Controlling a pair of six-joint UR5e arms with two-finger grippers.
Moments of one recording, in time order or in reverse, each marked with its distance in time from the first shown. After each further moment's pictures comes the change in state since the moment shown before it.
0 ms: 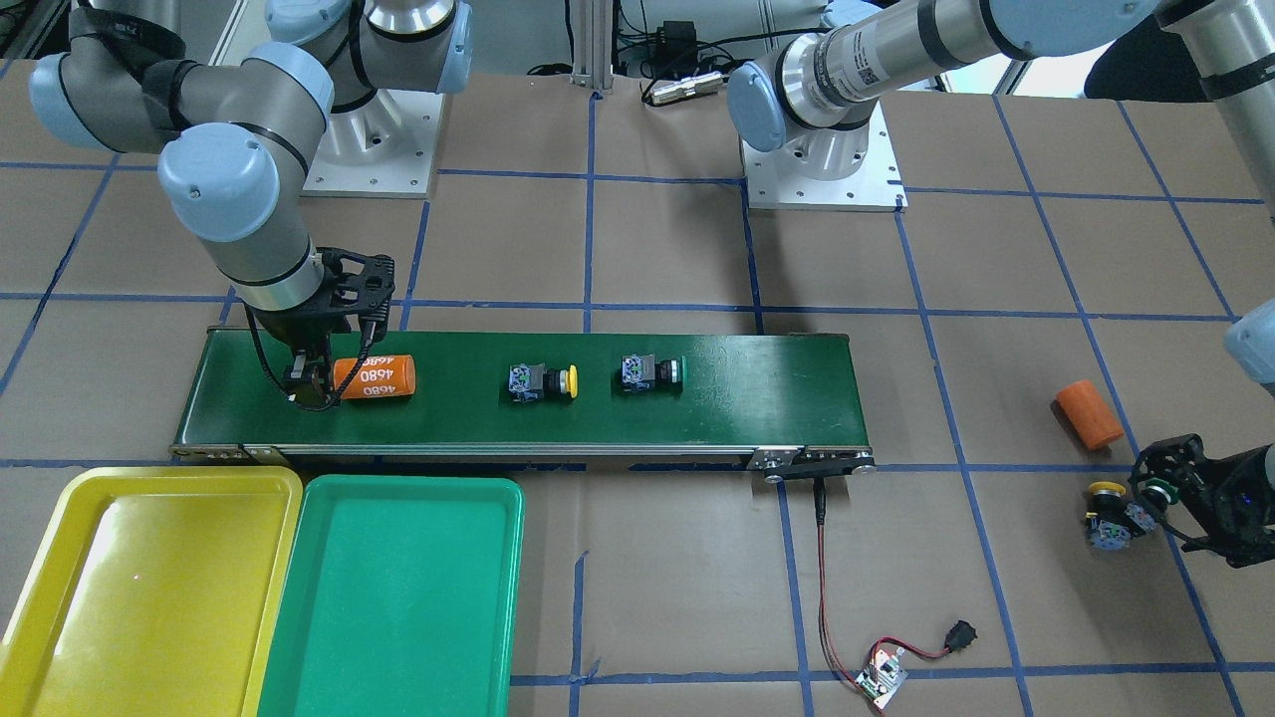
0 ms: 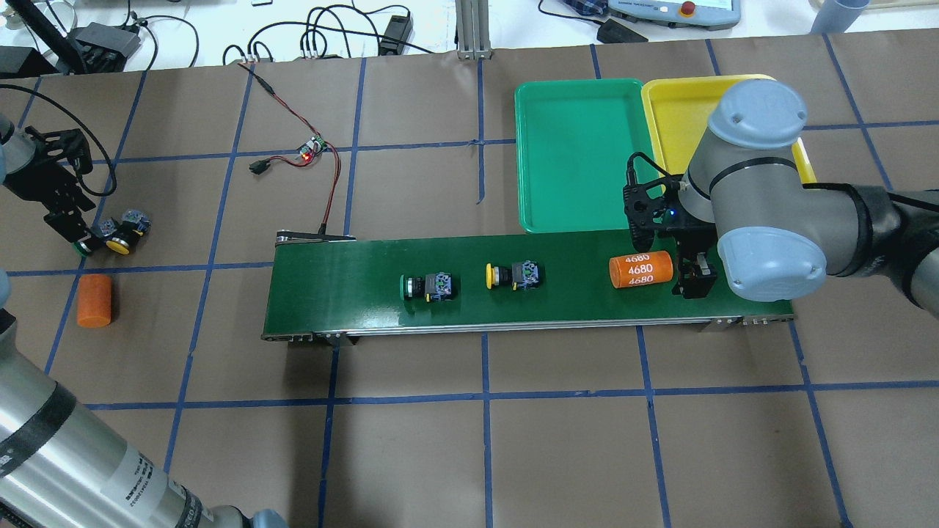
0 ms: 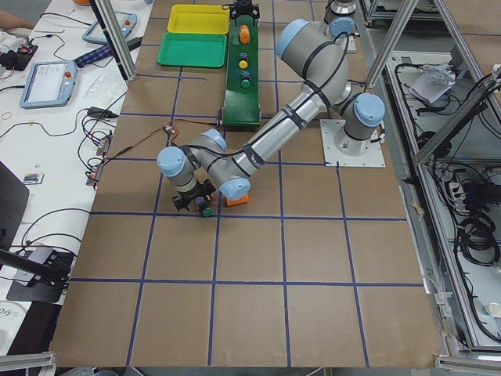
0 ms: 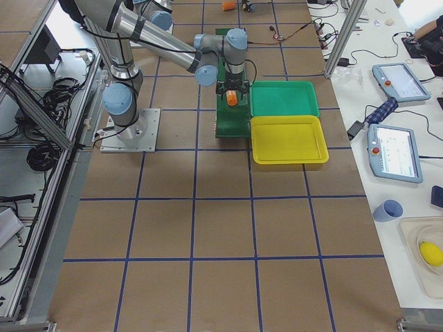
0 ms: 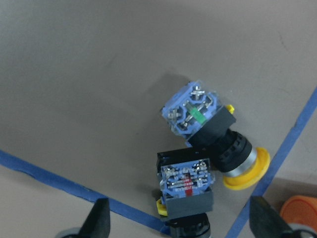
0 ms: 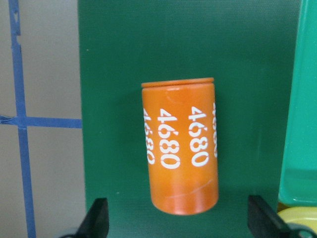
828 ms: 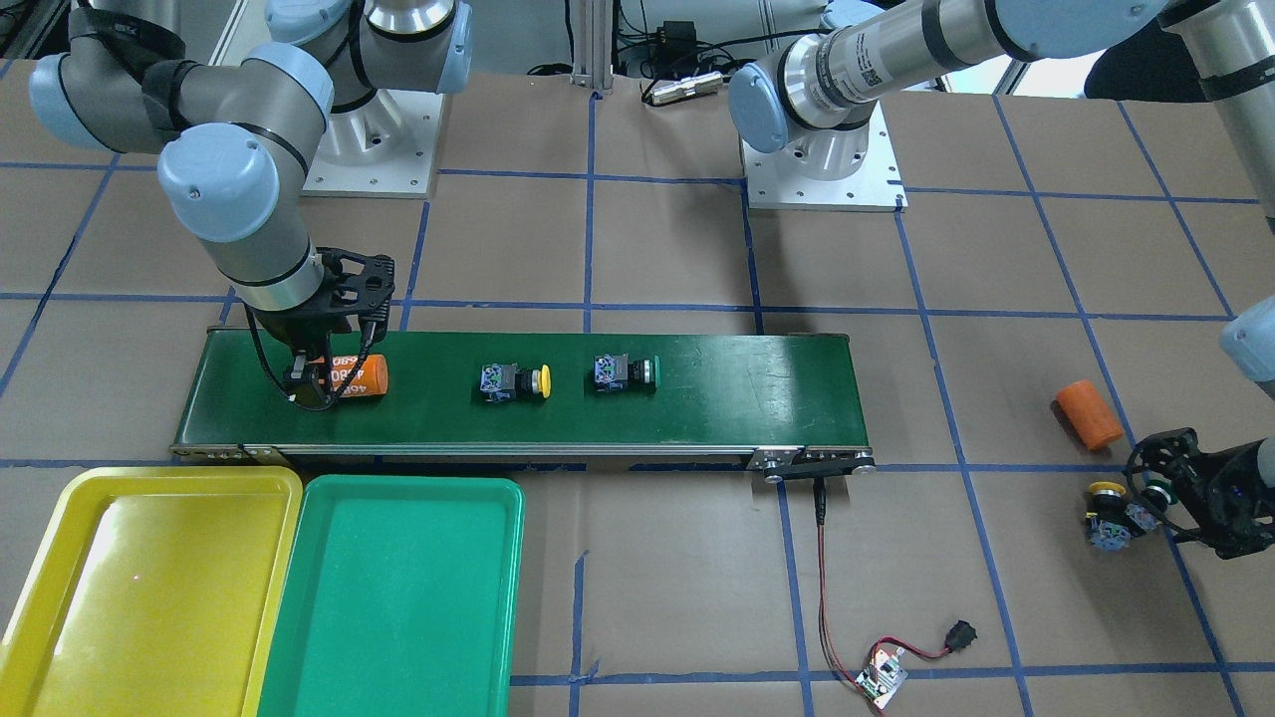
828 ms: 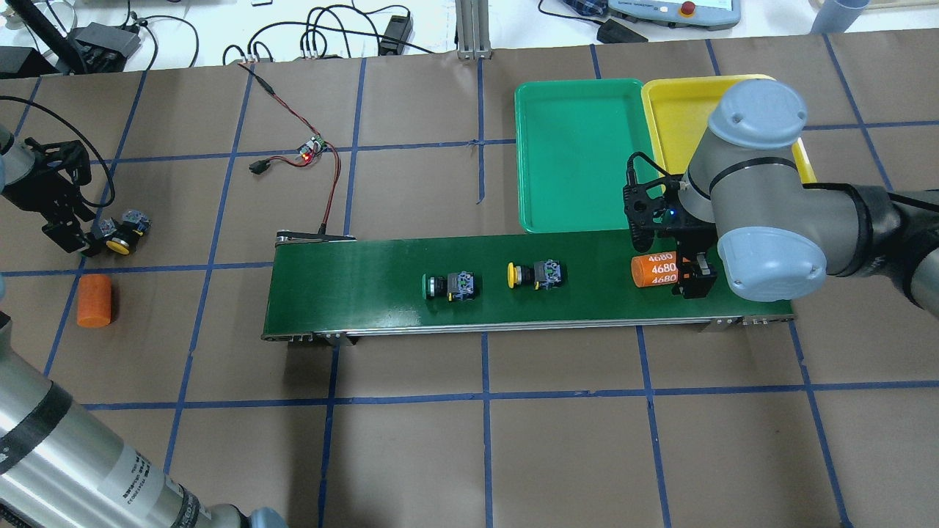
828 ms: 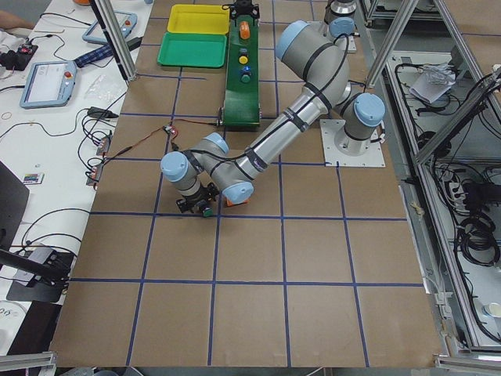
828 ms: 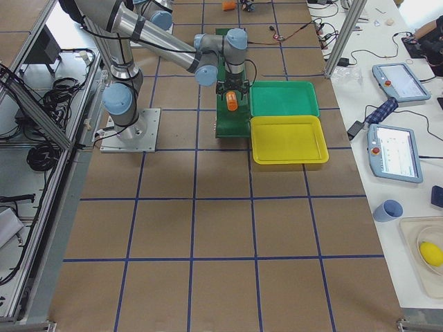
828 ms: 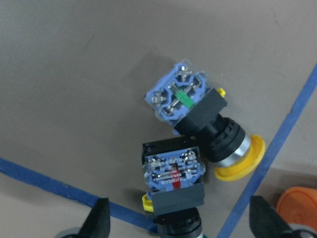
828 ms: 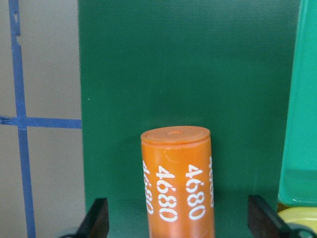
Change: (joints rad) left arm 0.015 -0.004 -0.021 0.002 0.005 0.036; right arm 0.000 0.000 0.000 0.000 0.001 0.000
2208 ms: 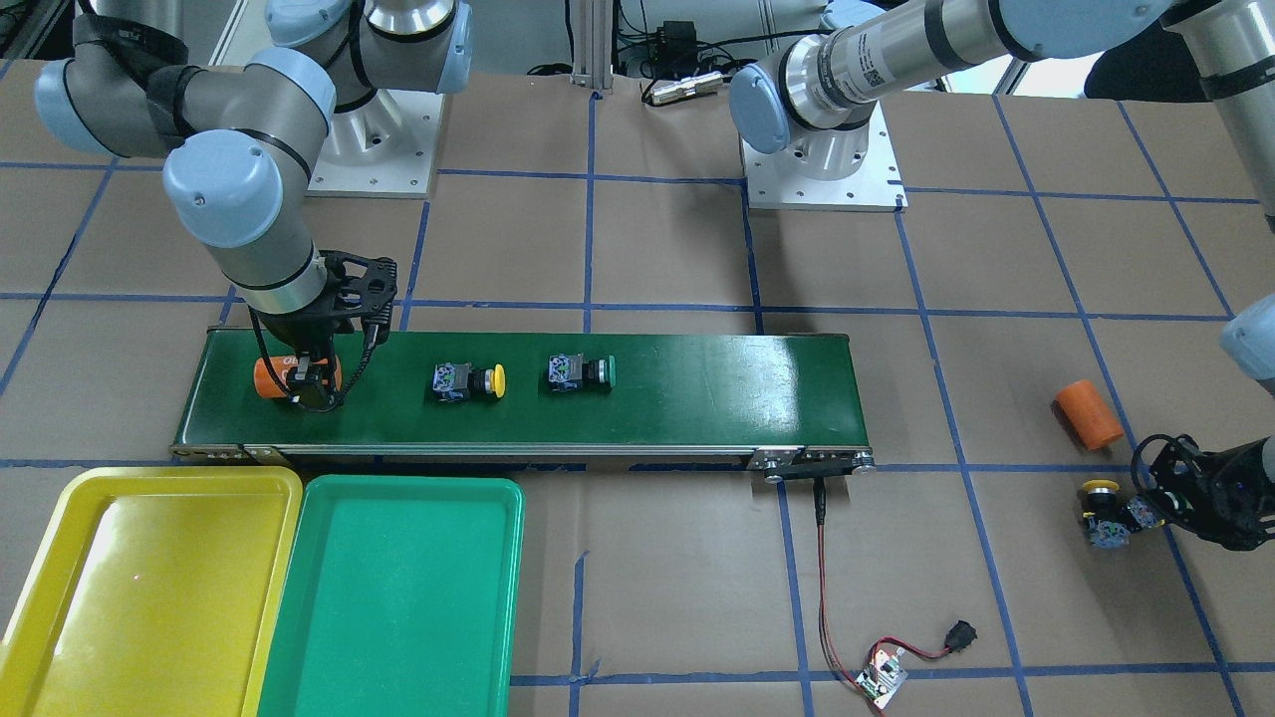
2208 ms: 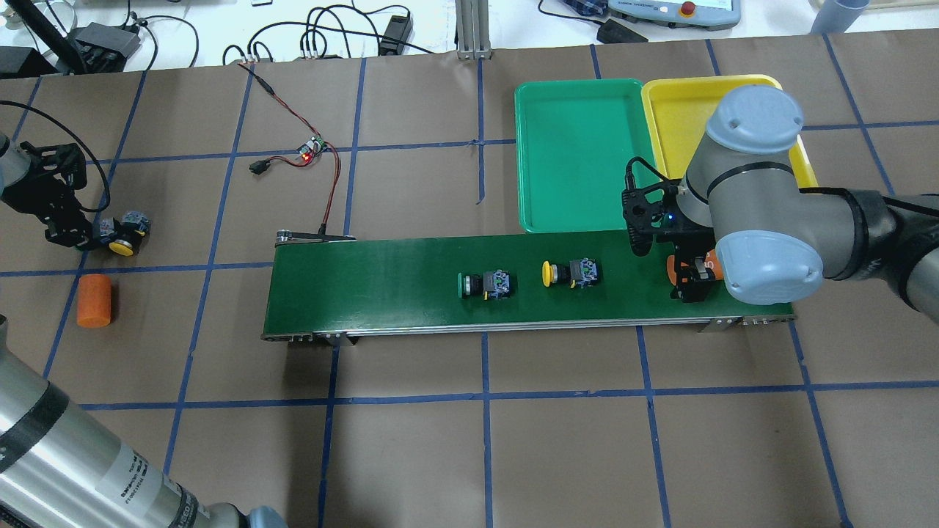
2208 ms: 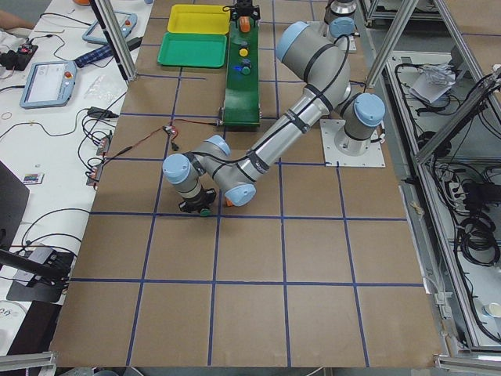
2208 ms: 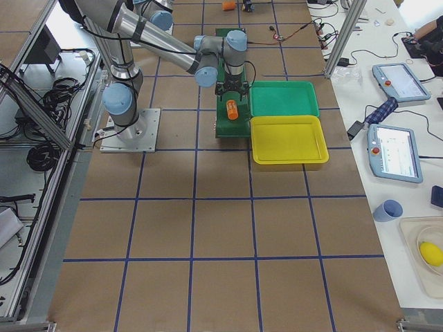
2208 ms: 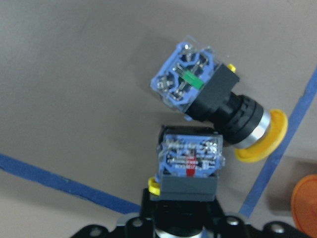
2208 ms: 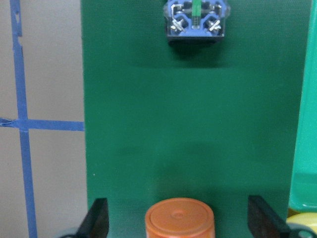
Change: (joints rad) left arm 0.009 0.007 -0.007 0.030 -0.001 0.042; right arm 0.000 0.007 0.011 -0.007 0.002 0.003
